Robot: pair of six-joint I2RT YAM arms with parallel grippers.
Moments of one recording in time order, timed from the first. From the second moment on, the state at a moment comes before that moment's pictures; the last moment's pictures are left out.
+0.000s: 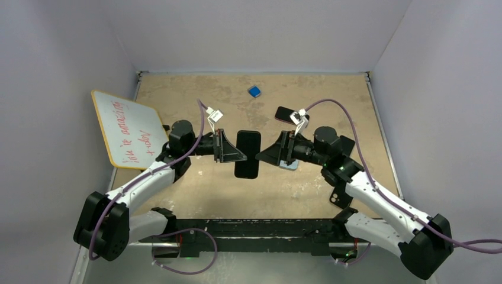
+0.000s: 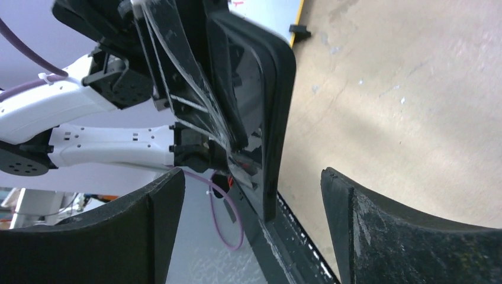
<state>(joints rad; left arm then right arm) -0.43 1.16 0.59 0.44 1.00 -0.83 0.63 0.96 0.67 0.04 -0.53 0.82</state>
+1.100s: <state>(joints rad) -0.54 1.17 0.77 -0.02 0.95 -0.53 0.55 1.12 0.82 0.03 -0.70 0.67</state>
